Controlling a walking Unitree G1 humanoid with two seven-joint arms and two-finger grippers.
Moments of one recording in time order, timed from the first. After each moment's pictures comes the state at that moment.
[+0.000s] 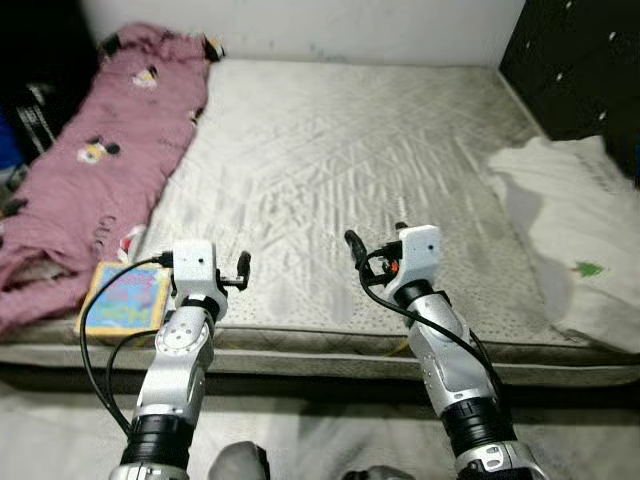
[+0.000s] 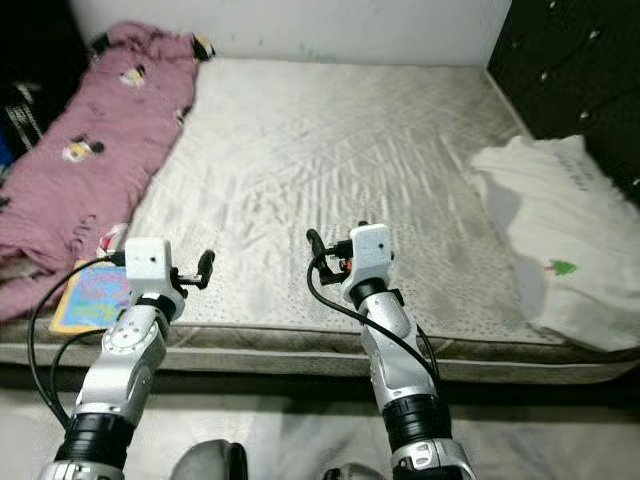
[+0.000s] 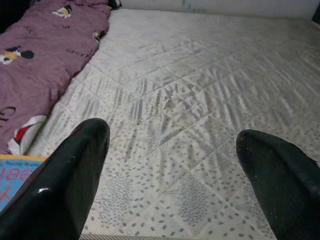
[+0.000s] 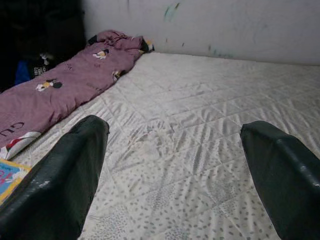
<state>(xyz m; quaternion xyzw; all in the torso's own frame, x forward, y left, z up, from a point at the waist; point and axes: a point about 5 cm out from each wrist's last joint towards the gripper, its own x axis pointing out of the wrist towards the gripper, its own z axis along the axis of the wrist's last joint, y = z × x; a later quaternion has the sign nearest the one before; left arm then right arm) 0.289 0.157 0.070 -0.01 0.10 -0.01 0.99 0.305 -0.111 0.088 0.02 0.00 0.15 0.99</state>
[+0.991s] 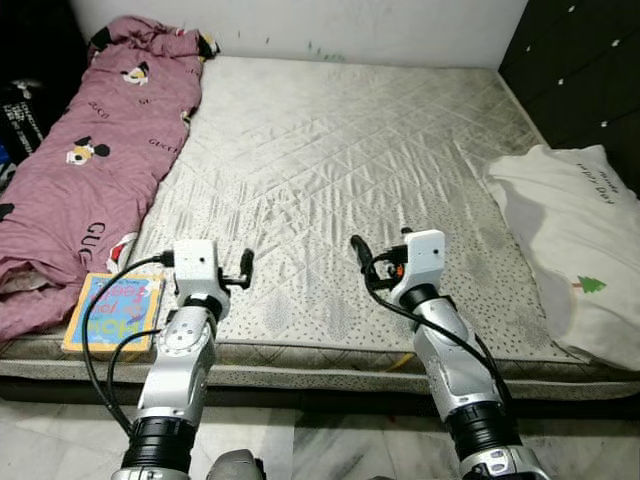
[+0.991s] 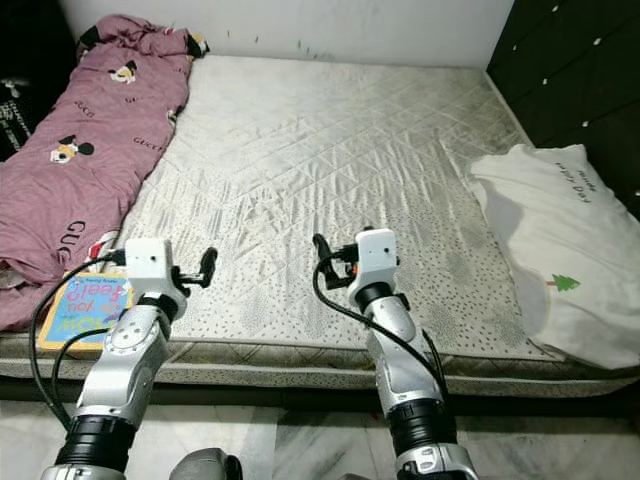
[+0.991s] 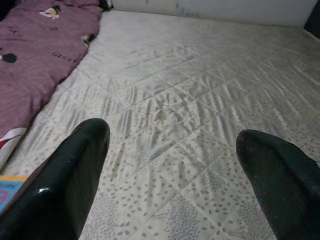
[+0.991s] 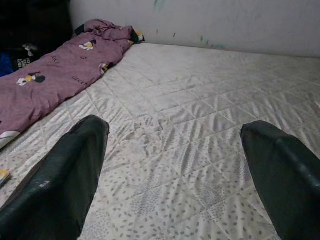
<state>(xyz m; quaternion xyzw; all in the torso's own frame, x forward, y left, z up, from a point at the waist) 0.291 0.153 0.076 -0.02 0.09 -0.02 1.00 0.303 -0.118 0.083 0.02 0.01 0.13 0.99</state>
